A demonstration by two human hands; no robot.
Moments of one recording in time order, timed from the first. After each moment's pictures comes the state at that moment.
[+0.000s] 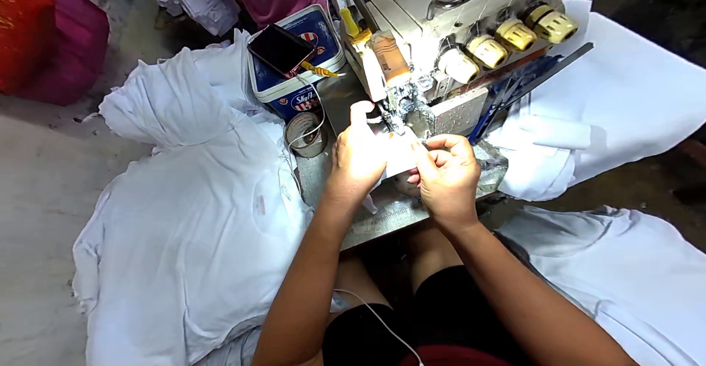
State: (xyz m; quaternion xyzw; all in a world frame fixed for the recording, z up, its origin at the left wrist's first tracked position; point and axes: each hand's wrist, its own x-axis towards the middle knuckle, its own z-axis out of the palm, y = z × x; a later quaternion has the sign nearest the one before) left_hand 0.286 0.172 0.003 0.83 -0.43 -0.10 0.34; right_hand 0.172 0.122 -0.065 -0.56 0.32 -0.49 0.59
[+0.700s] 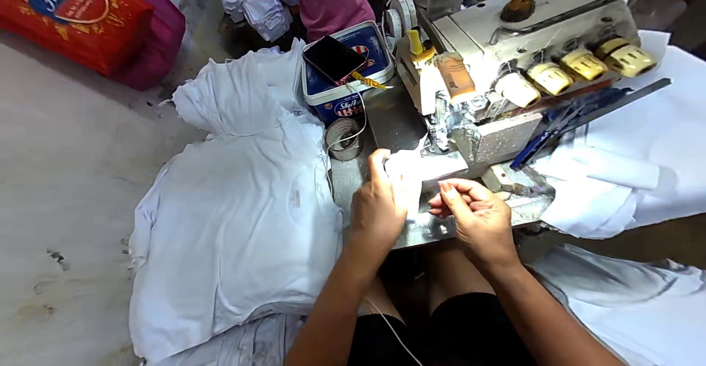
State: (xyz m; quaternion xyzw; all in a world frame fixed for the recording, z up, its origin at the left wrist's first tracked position) left_hand 0.256 0.229 -0.020 0.86 -0.38 0.03 0.35; right_hand 0.154 0.138 -0.072 -0.60 0.23 -0.41 0.64
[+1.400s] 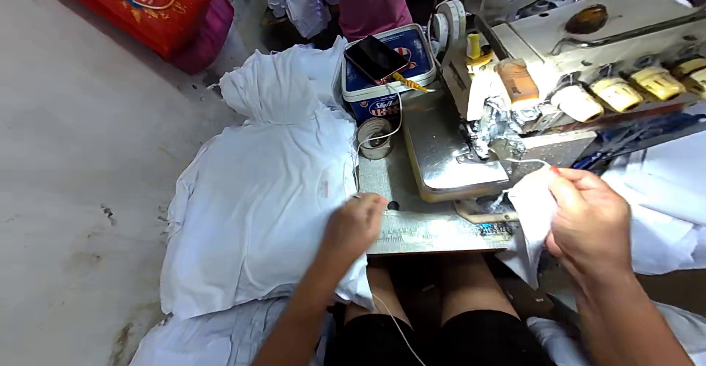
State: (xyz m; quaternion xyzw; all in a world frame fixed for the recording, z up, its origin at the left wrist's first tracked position) left_hand 0.289 0.313 -0.026 0.86 -0.42 0.06 0.27; right_hand 0.137 0.081 -0.059 -0.62 0.30 -0.45 0.57
